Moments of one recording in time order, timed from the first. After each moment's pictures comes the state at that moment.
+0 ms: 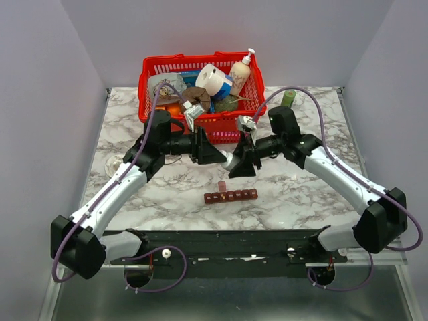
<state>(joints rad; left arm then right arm) -0.48 1.20 1.01 -0.07 0.92 -0.65 0.56 1.38 1.16 -0.37 -1.07 -0.29</state>
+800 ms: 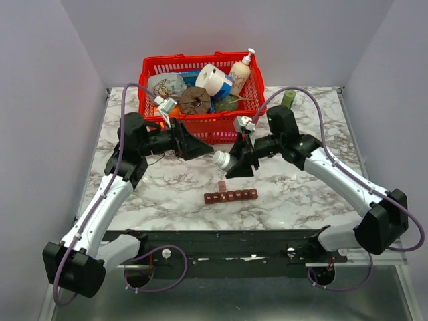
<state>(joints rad) -0.32 1.05 0.97 -0.01 0.95 -0.66 0.59 1.38 1.16 -0.31 -1.16 -0.25</state>
